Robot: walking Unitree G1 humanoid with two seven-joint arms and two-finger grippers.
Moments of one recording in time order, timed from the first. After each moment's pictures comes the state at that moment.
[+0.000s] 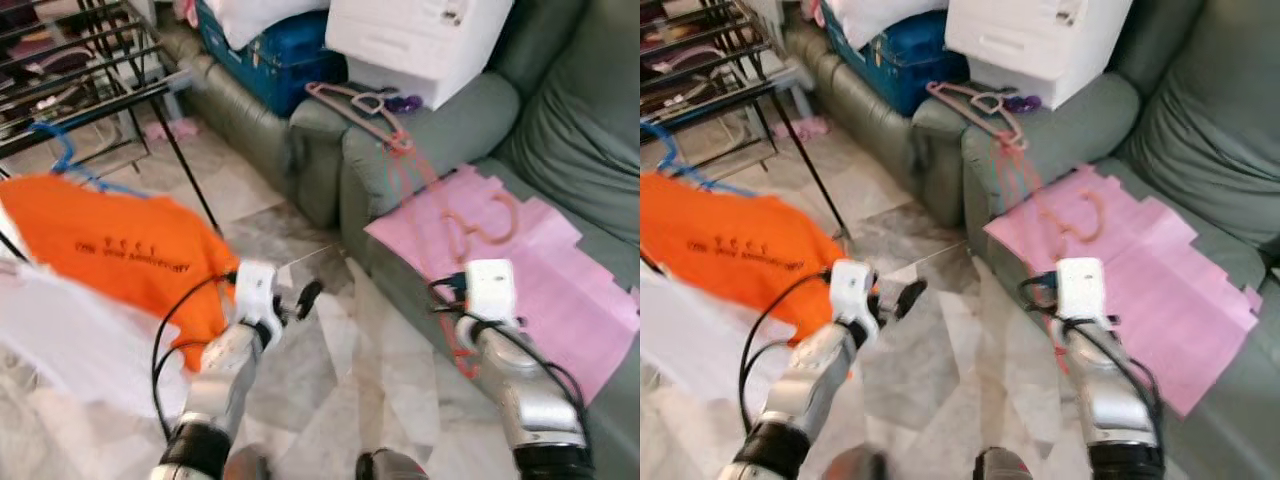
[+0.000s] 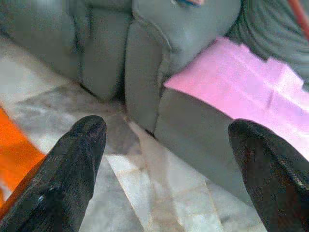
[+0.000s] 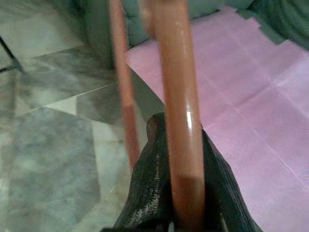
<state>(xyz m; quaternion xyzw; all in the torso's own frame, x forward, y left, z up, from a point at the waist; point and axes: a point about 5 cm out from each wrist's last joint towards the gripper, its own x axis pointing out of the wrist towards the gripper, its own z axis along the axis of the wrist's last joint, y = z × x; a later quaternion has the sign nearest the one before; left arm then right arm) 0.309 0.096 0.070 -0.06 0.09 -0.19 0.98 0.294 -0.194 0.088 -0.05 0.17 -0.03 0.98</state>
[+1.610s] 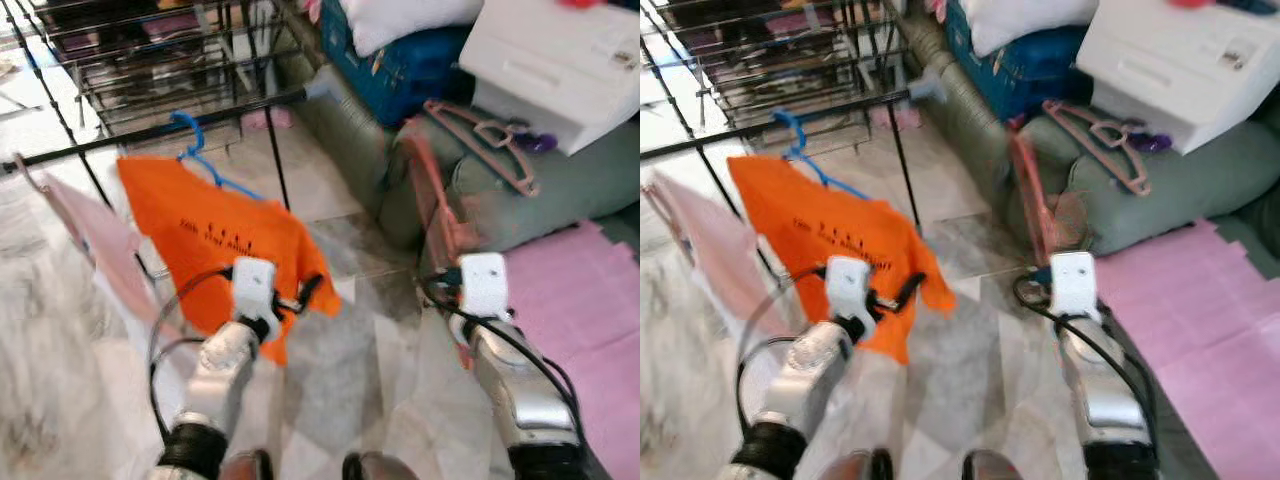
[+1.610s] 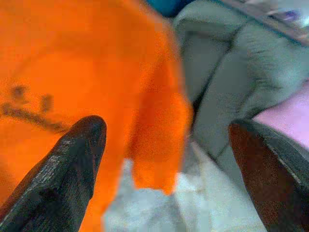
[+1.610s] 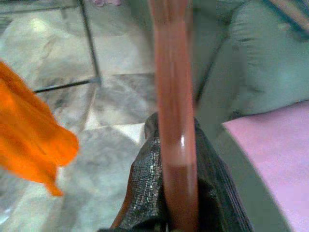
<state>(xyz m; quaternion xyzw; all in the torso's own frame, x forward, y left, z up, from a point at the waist) 0.308 0.106 0.070 -0.05 0.08 -0.18 0.98 0.300 -0.170 0.096 -0.05 0.14 0.03 0.99</state>
